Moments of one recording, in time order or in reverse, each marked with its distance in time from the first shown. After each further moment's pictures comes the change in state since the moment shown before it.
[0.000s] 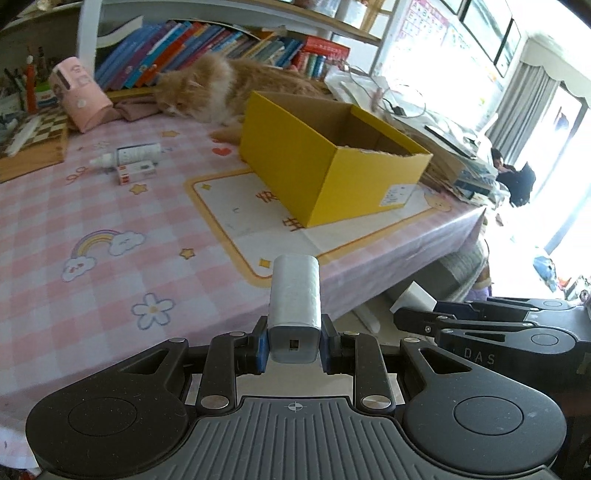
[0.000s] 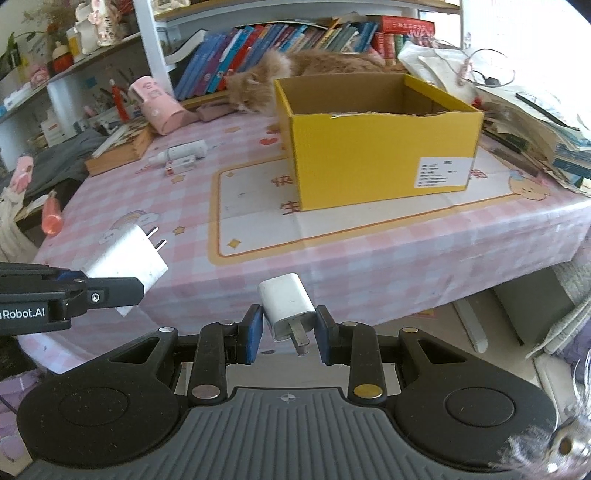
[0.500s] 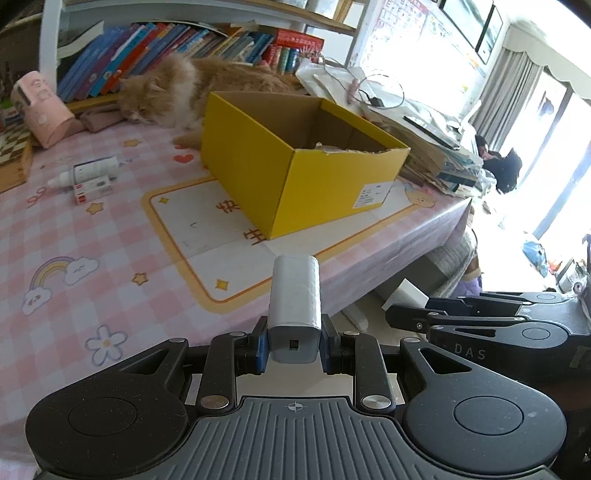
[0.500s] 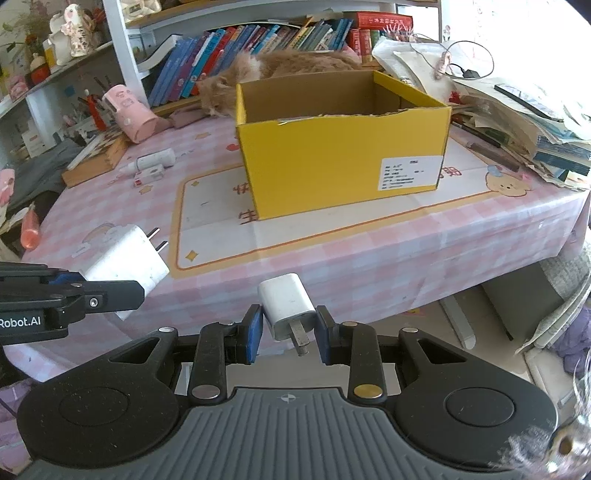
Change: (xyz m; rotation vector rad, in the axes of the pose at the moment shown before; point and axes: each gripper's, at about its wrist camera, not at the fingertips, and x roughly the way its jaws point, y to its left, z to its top) left arm 0.031 -0.029 0.022 0.050 0.021 -0.039; right arm 0.004 -0.037 0.012 0.032 0.007 -0.034
